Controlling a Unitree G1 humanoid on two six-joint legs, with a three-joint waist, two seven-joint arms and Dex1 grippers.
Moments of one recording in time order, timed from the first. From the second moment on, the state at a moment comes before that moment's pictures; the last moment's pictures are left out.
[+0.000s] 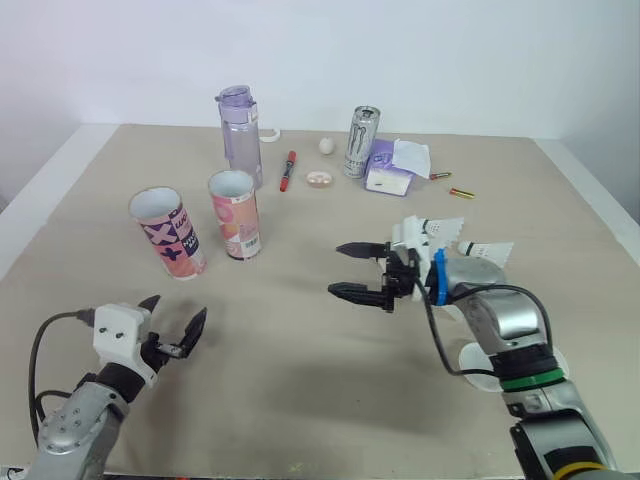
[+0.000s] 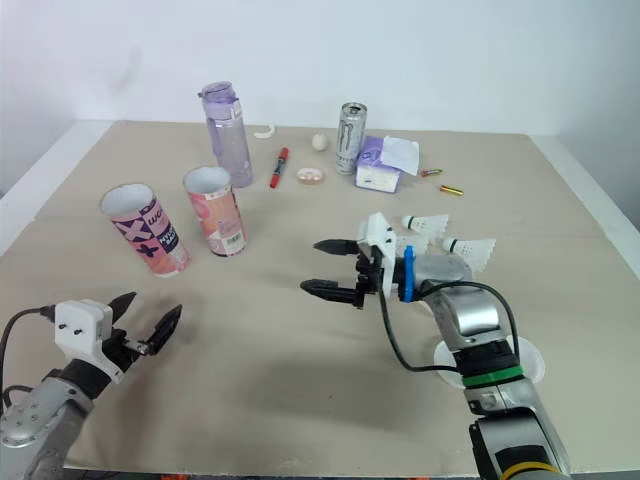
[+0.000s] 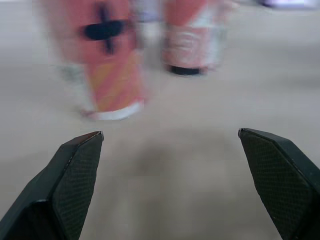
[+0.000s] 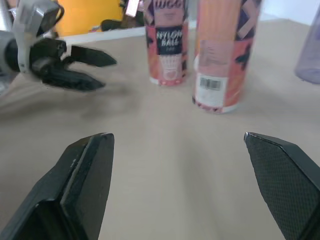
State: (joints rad) left arm 0.33 0.29 0.29 -0.55 -0.35 0.33 -0.34; right arm -0.55 -0.50 0.16 0.14 0.43 0.25 1.17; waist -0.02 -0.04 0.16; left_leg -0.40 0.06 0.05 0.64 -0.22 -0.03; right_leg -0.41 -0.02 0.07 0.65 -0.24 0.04
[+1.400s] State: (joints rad) left arm -0.15 0.37 0.27 -0.04 -0.29 0.33 -0.28; right arm -0.60 -0.45 0.15 0.24 0.34 0.19 1.12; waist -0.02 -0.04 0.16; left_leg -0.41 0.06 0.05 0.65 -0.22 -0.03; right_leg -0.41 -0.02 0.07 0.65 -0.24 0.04
